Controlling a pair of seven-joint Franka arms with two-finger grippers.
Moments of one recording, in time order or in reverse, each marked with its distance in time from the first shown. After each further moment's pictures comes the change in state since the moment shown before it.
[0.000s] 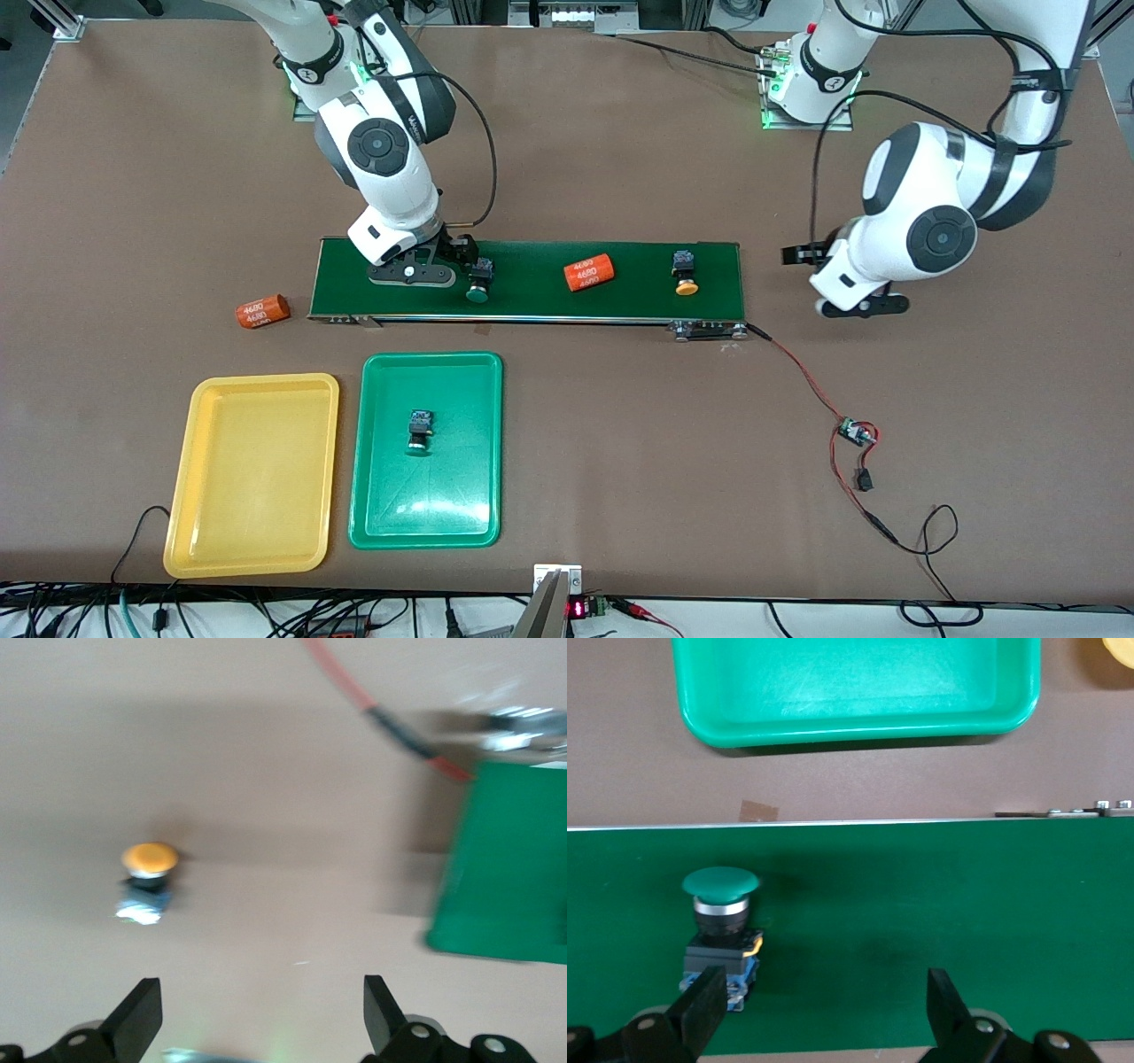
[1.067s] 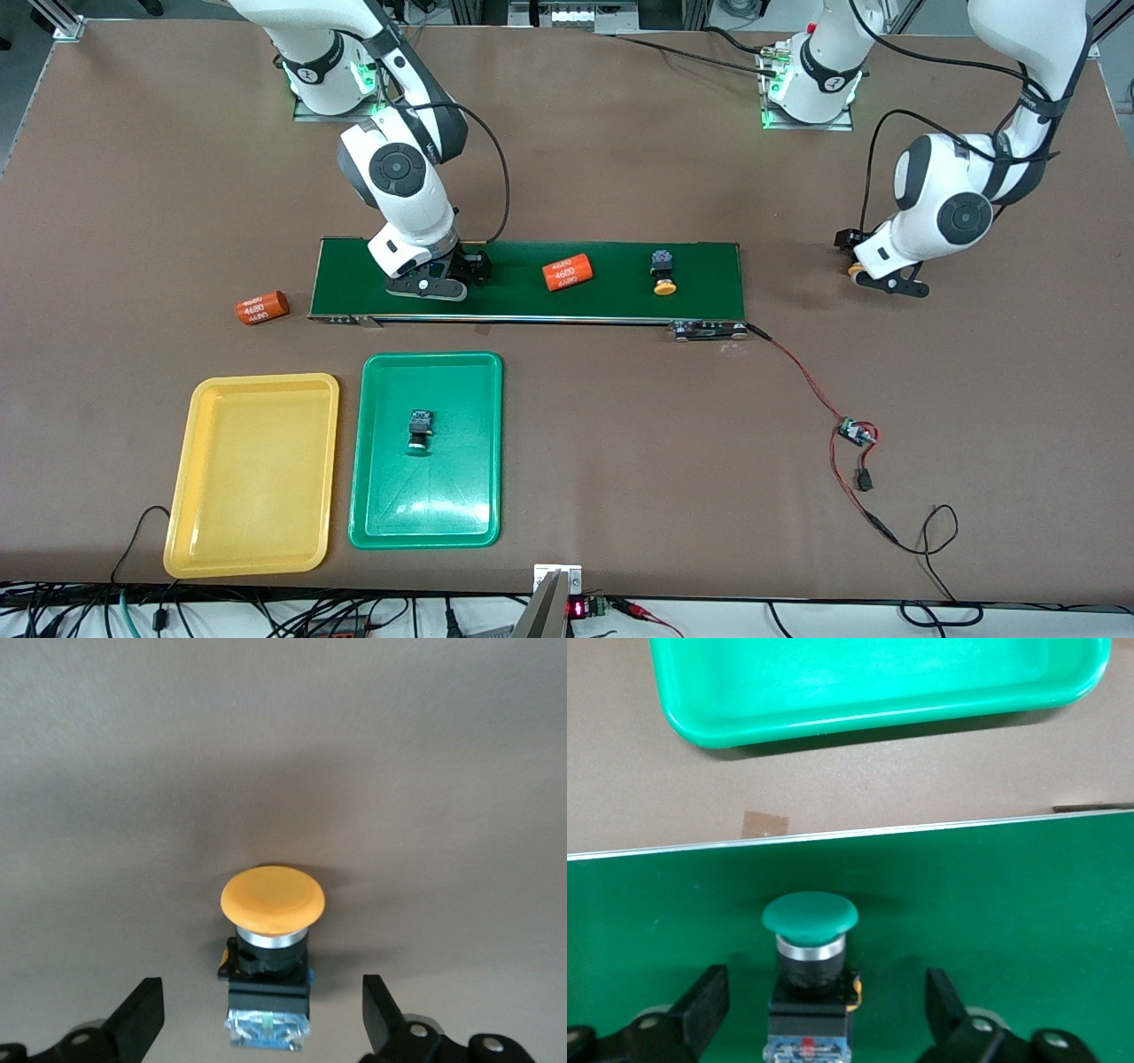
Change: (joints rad) left arm 0.029 0.020 0.265 -0.516 0.091 0.695 0.459; right arm 0.012 0.108 -0.003 -0.002 0.000 0.138 0.079
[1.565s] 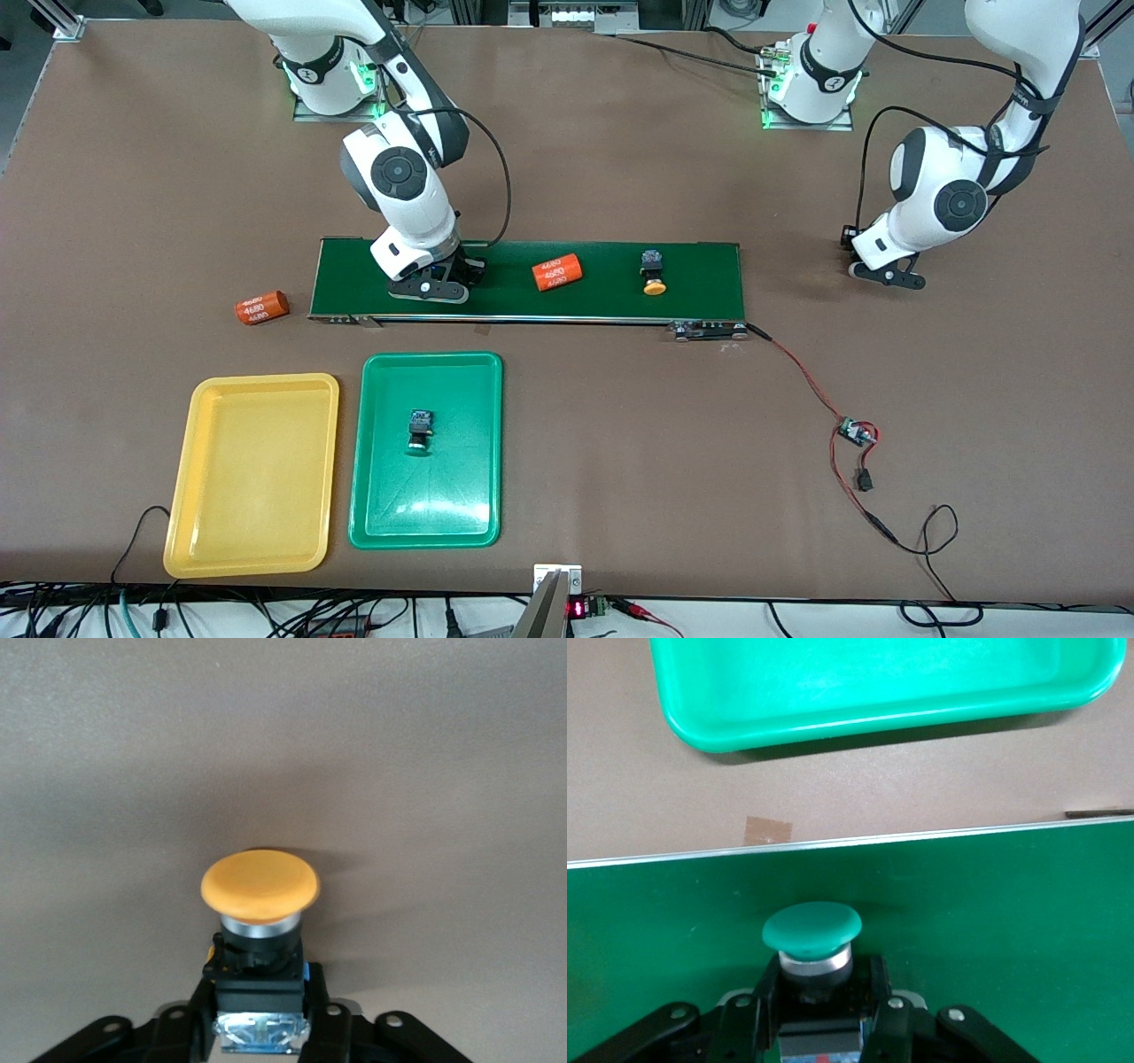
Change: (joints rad) left arm -0.001 -0.005 0.004 -0.023 0.000 0.015 0.009; right arm 0.000 0.015 -0.001 0.001 0.000 0.026 0.000
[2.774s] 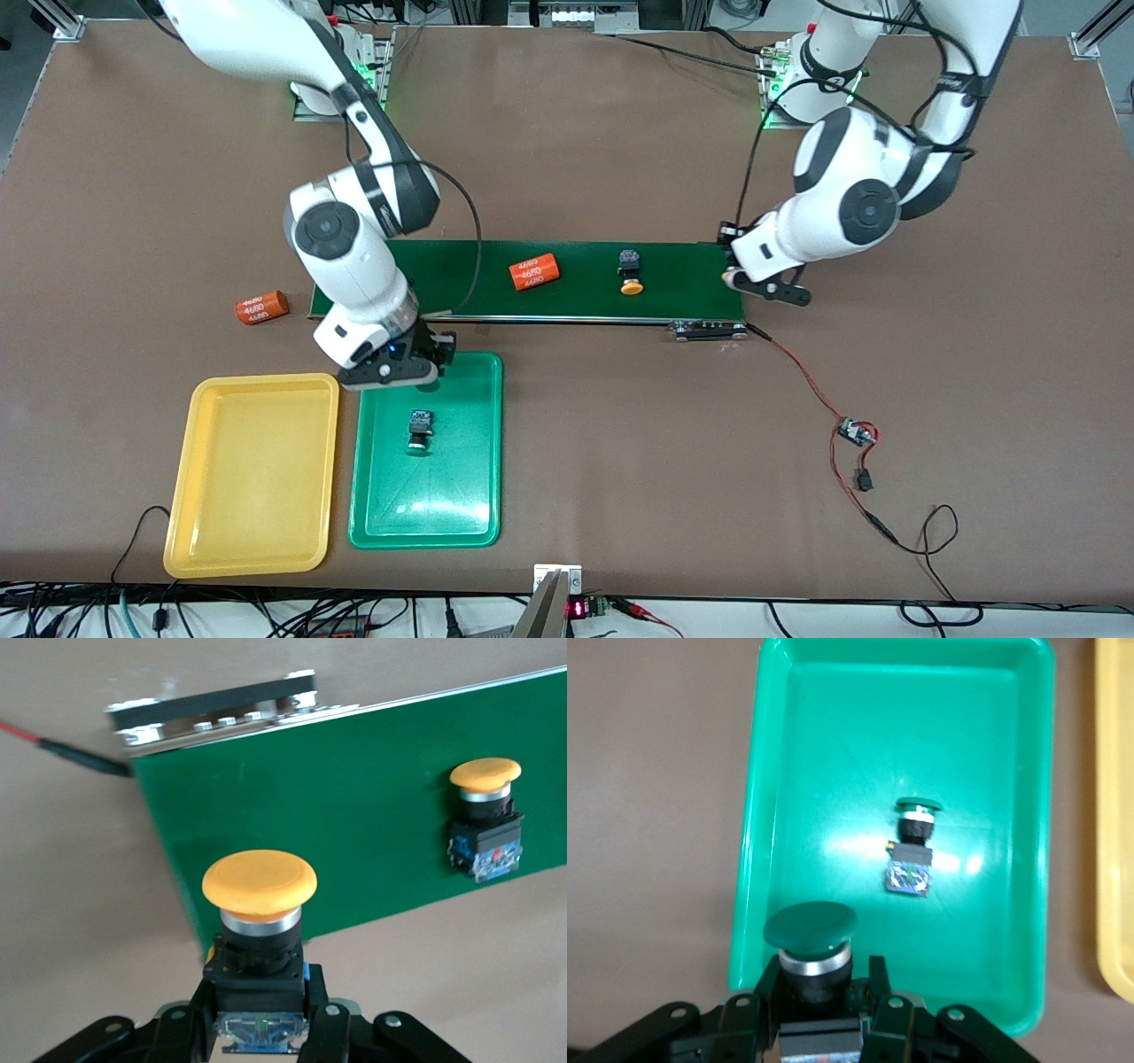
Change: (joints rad) left arm -0.070 0.008 -0.445 0.475 -0.383 -0.449 -0.273; right arm -0.115 0.221 -0.023 0.494 -0.016 -0.077 -0.338
